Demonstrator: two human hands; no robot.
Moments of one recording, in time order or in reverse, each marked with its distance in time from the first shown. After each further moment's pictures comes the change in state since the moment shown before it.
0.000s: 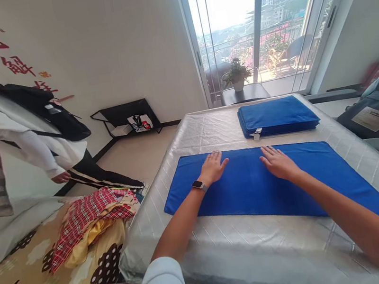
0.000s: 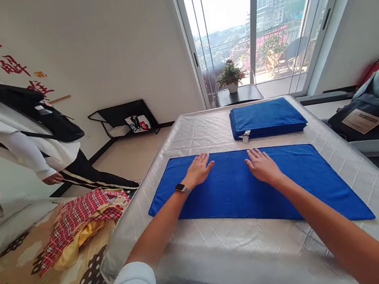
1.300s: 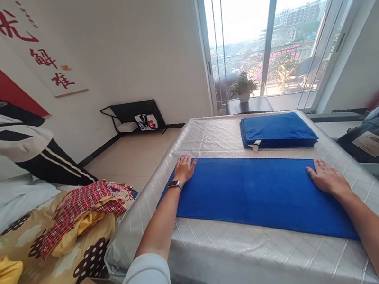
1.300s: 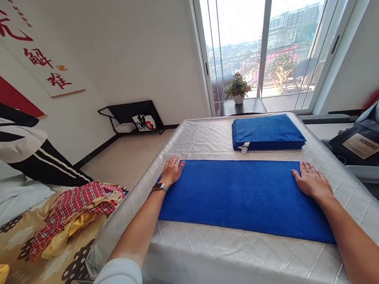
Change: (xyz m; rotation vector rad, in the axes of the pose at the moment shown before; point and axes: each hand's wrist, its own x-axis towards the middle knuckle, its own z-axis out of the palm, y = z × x) left_hand -0.014 -0.096 -0.006 0.003 0.103 -0.349; right_hand -0.029 0.176 0.011 0.019 -0.001 0.406
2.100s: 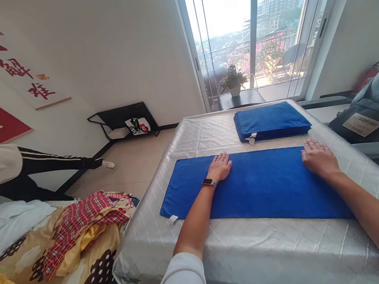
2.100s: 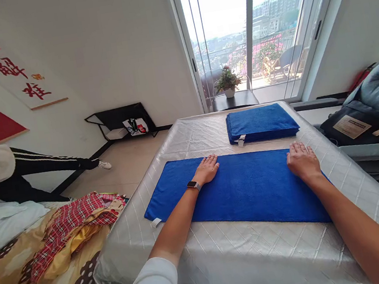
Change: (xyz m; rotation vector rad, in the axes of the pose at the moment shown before) left_hand 0.006 0.134 0.038 -0.029 -0.219 0.406; right_hand -0.006 -0.038 -0.013 -0.072 0.220 -0.076
